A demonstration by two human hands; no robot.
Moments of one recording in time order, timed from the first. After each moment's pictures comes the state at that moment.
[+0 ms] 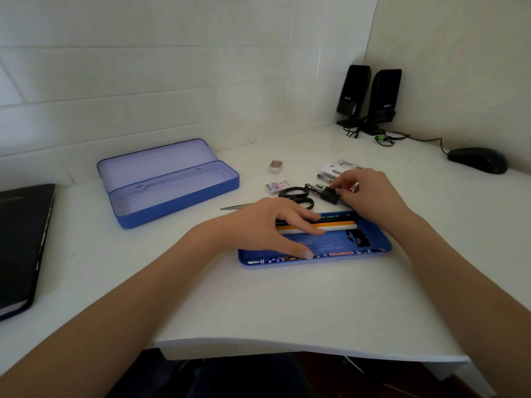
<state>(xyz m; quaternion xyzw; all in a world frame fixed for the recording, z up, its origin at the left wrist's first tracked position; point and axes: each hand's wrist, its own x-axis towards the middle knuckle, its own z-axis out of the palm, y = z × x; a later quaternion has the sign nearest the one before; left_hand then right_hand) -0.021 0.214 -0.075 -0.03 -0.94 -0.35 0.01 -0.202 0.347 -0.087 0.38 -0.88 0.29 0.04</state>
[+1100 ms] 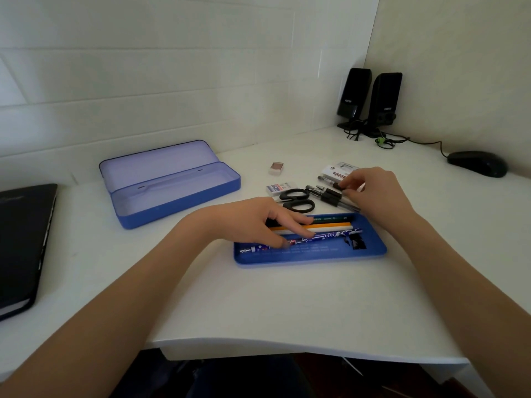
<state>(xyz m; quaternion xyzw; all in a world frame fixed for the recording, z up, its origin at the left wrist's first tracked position) -0.020 0.196 -0.066 -0.02 -0.94 -0.33 -0.10 -0.201 0.351 -0.083 0.34 -0.88 0.31 0.07</state>
